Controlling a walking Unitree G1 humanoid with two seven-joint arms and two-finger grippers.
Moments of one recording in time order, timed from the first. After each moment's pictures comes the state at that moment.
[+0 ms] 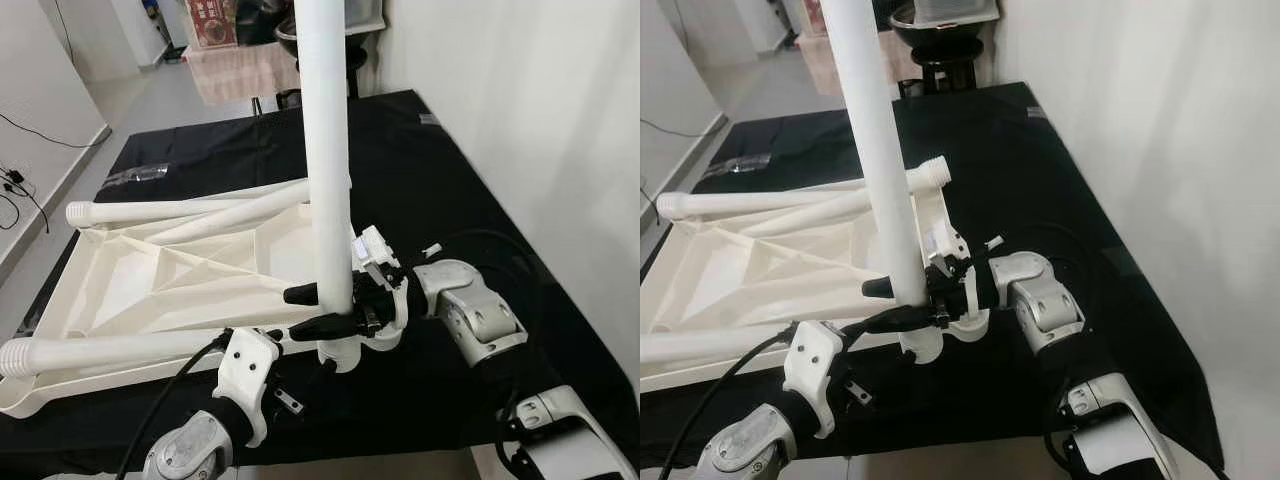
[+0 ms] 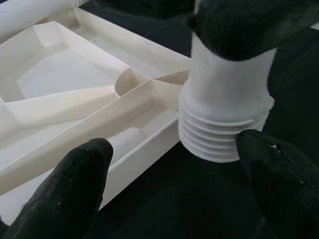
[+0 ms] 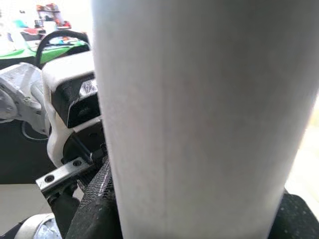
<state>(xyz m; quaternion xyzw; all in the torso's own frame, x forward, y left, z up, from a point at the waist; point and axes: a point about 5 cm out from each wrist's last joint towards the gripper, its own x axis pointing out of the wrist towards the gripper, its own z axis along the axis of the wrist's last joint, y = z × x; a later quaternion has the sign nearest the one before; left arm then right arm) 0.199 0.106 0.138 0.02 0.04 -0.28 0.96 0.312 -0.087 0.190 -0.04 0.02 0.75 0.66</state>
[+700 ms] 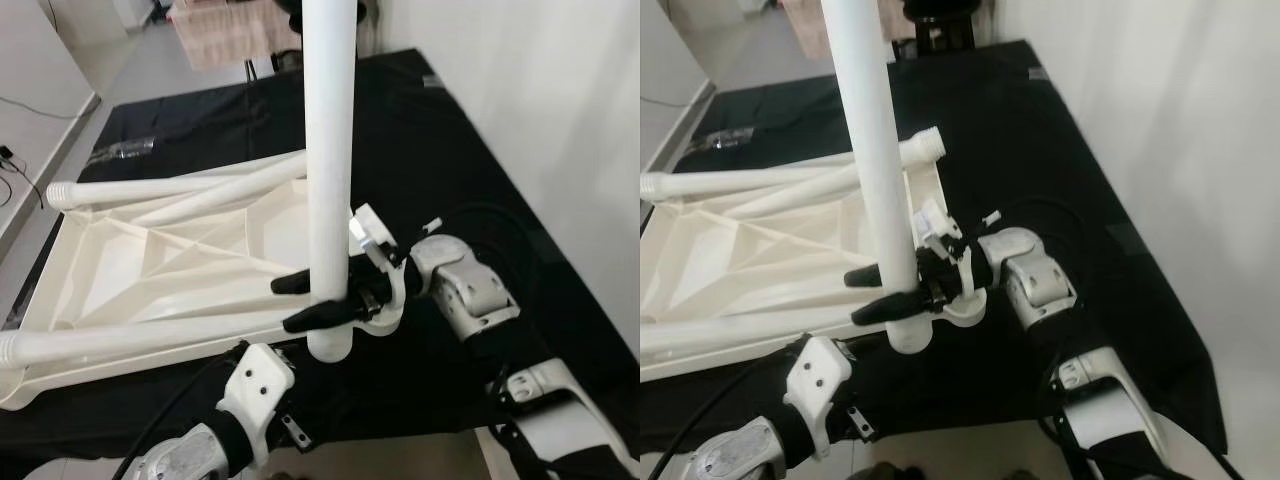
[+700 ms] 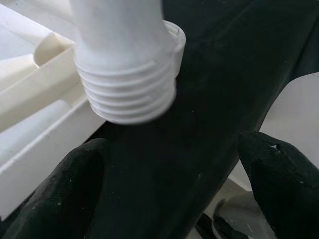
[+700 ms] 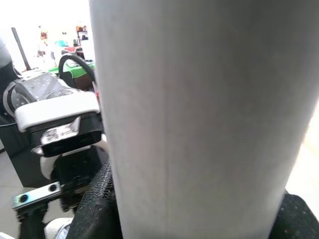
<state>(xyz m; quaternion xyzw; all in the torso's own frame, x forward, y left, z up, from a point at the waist) 0.174 0.096 0.143 0.05 0.07 -0.37 0.93 0.314 -0.081 0.211 -0.04 0.00 0.79 0.61</state>
